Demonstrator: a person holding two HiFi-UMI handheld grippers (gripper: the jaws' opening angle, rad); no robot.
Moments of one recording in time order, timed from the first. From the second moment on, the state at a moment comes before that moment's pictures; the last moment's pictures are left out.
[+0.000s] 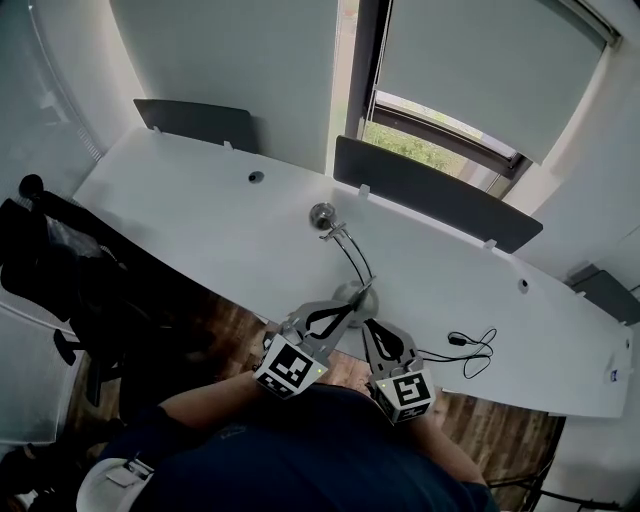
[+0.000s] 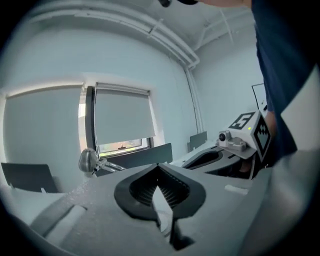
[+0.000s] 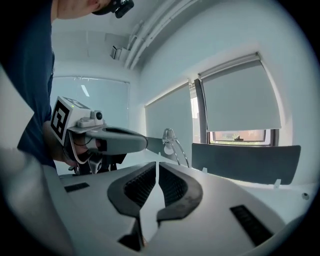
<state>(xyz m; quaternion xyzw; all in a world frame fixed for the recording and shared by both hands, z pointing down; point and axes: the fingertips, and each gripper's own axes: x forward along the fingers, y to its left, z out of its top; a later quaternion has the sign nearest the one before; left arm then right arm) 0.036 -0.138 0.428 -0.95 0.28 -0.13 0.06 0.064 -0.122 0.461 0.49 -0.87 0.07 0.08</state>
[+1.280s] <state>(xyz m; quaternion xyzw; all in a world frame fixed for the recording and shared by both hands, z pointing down) 0.049 -0.094 0.454 -0.97 0.22 -0.12 0.01 0.062 -0.104 0.464 0.49 -0.87 0.05 0.07</state>
